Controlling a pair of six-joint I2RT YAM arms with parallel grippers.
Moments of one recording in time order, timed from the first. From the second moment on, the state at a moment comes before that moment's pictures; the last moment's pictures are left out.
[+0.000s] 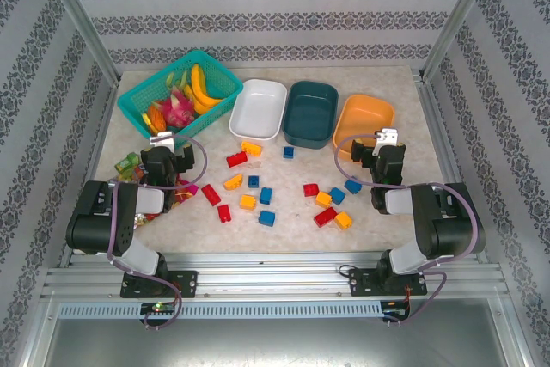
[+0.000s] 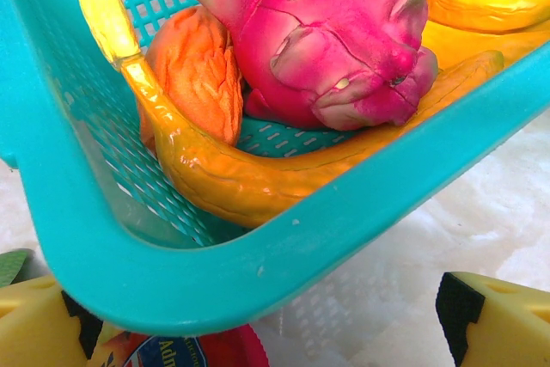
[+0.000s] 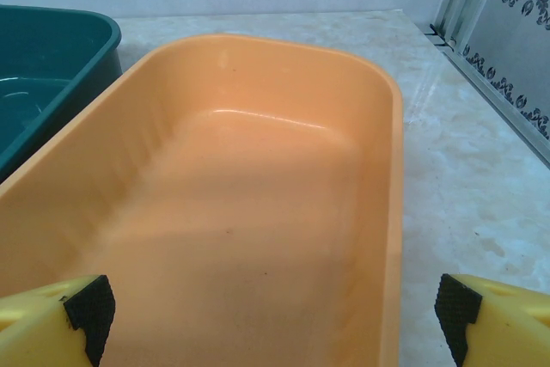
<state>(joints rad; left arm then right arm) -0.01 1.56 0.40 0.74 -0.24 -0.03 0.03 1.52 0.36 0.82 0.14 0.05</state>
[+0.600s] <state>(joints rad) -0.09 1.04 0.38 0.47 -0.37 -0.07 0.18 1.15 0.34 0.69 0.34 -0.01</state>
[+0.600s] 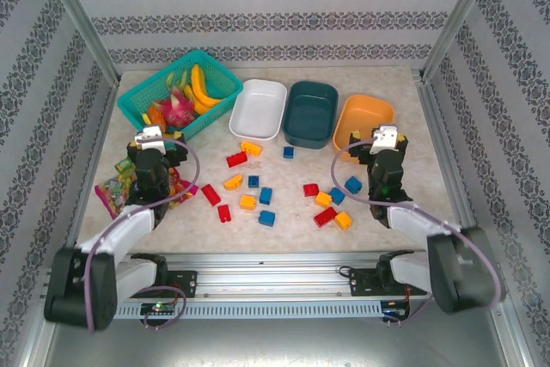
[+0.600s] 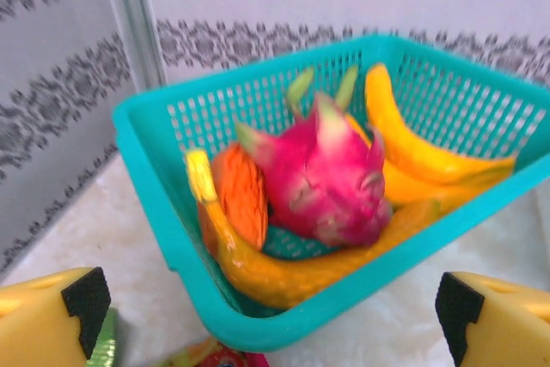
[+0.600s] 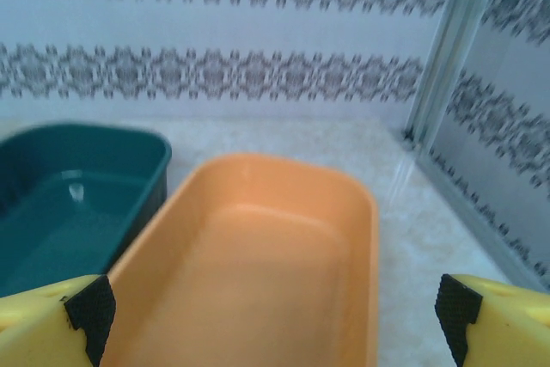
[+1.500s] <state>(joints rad) -0.35 1.10 1.10 -0.57 0.00 -0.52 0.31 1.04 1.21 -1.02 0.25 0.70</state>
